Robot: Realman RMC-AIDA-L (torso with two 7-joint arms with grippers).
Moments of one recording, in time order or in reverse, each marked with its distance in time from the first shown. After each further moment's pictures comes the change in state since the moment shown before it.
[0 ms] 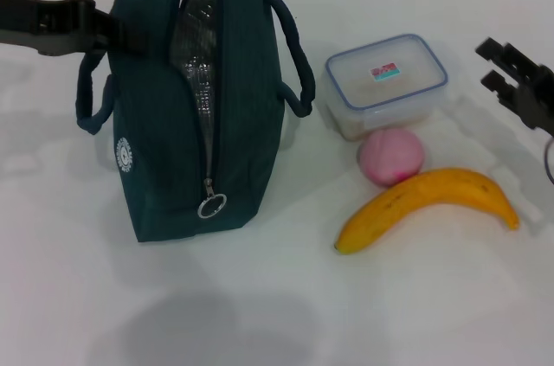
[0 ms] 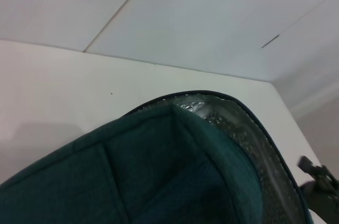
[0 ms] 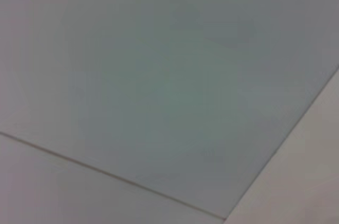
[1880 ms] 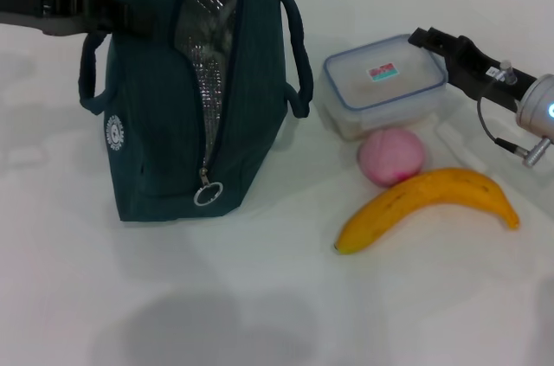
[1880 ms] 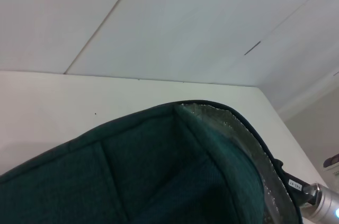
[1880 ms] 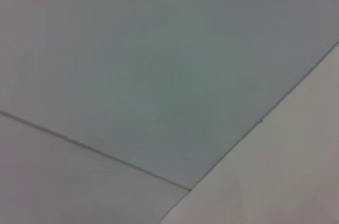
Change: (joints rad) left arm -0.020 0.005 -0.001 0.002 -0.022 -0.005 0.039; right arm 0.242 0.000 -0.089 0.059 -0.011 0.306 0.050
